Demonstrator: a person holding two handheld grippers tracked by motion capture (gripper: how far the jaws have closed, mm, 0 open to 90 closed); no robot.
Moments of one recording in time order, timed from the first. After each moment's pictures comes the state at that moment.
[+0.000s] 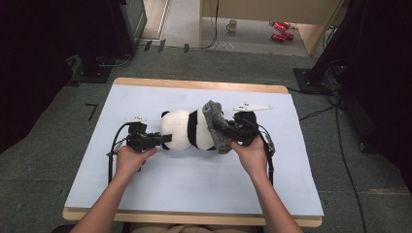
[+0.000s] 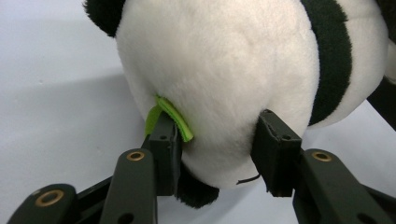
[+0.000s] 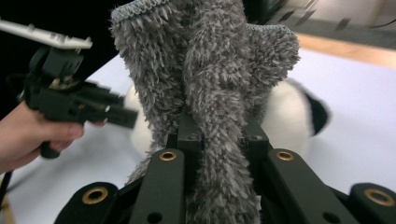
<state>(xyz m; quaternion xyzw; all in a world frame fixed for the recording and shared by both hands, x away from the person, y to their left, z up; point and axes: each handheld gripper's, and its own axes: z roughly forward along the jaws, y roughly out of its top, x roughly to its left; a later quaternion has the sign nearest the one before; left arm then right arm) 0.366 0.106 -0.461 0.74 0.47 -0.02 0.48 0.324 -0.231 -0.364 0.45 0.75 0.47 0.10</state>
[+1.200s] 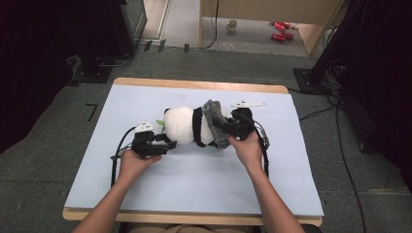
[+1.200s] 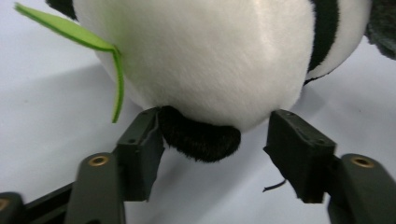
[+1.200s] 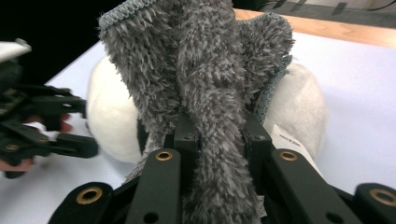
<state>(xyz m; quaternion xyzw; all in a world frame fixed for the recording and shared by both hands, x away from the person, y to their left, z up) 0.353 0.089 -0.474 0.78 0.41 0.05 0.47 0.361 -0.238 -0.399 0.48 0.74 0.47 0.08</state>
